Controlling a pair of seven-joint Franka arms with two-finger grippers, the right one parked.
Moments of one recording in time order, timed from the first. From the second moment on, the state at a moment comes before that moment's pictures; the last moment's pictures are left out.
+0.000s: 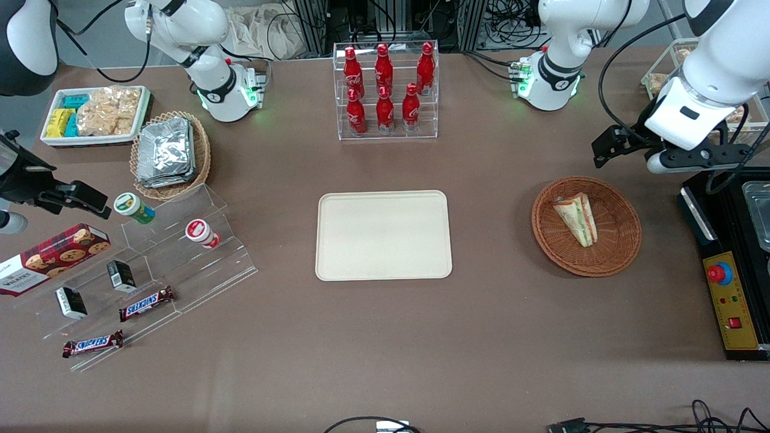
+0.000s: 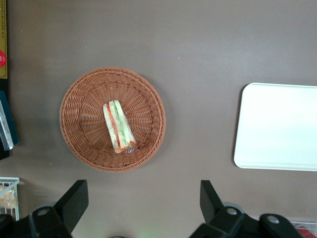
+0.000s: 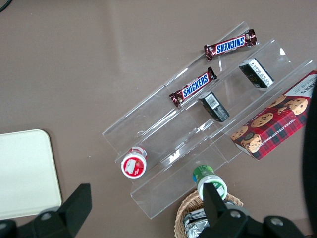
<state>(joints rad) -0.11 -0.13 -0.06 -1.77 -0.02 1.61 -0.24</state>
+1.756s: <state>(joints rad) -0.03 -0.02 -0.04 -2.37 0.06 2.29 -0.52</state>
